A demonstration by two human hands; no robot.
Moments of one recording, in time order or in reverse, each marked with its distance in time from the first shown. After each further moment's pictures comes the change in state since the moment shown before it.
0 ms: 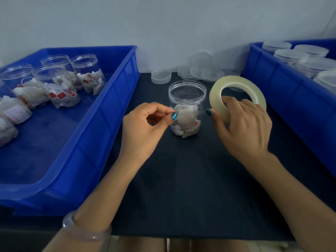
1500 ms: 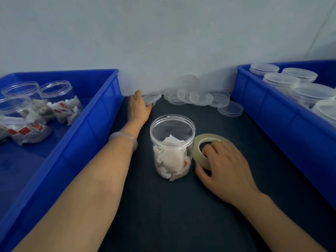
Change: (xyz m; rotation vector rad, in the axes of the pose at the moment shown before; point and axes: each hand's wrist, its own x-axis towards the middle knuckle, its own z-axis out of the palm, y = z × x) left_hand 0.224 -0.168 0.099 0.546 0.000 -0.192; right_hand -0.002 0.028 0.048 -0.020 -0.499 0.029
